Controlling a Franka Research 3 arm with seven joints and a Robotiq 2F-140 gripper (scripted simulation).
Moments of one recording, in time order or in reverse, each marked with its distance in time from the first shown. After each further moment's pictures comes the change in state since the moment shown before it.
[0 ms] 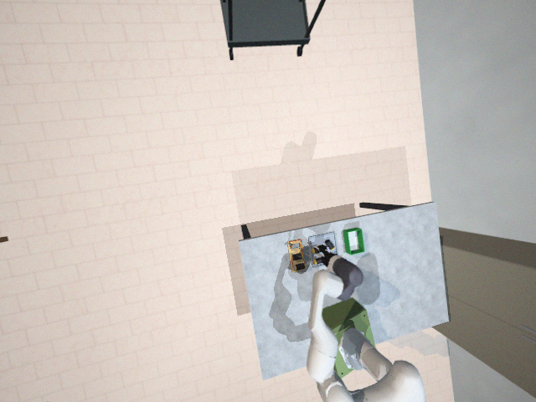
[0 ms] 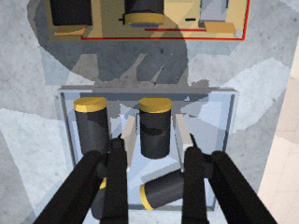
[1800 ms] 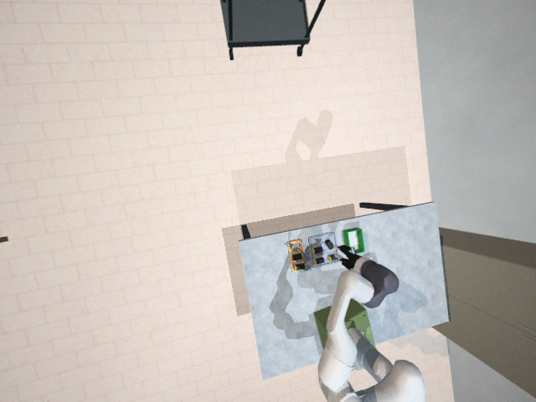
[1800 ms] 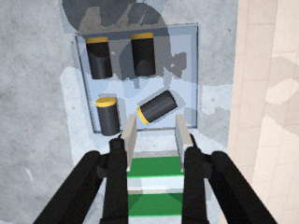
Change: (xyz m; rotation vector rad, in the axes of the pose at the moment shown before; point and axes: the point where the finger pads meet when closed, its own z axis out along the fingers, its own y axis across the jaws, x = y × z) arm -0.072 0.013 -0.114 -0.005 -0.002 0.073
